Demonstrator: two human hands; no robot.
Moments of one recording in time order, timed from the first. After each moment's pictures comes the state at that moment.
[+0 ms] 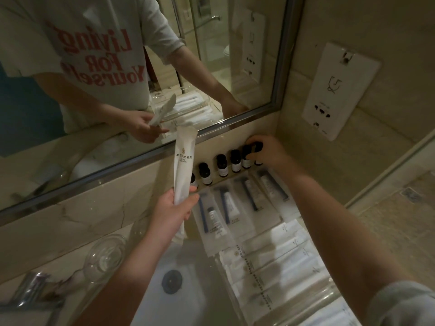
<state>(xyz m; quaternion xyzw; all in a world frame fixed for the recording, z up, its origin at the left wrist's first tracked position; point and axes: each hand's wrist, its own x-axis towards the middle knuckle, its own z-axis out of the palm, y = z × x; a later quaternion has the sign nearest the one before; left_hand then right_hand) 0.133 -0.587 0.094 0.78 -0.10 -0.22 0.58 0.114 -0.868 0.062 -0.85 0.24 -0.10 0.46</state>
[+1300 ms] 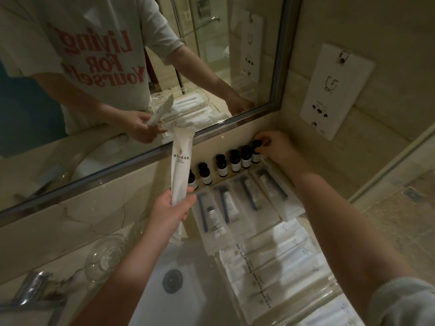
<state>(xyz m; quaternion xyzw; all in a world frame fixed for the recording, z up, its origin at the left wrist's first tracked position) 0.128 -0.584 0.103 0.78 -0.11 -0.22 0.58 0.107 -0.884 0.069 -0.87 0.27 -0.11 0.41</state>
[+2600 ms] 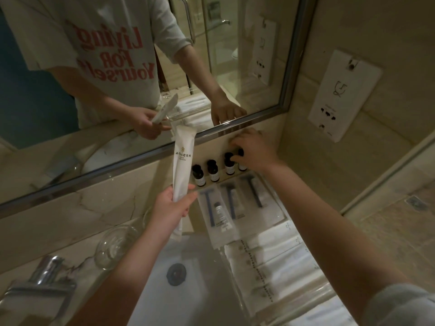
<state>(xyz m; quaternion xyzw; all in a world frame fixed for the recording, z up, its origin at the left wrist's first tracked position) 0.128 -0.567 0.108 0.78 -0.09 -0.20 0.58 0.125 -0.817 0.097 -0.98 0.09 -0.10 0.11</state>
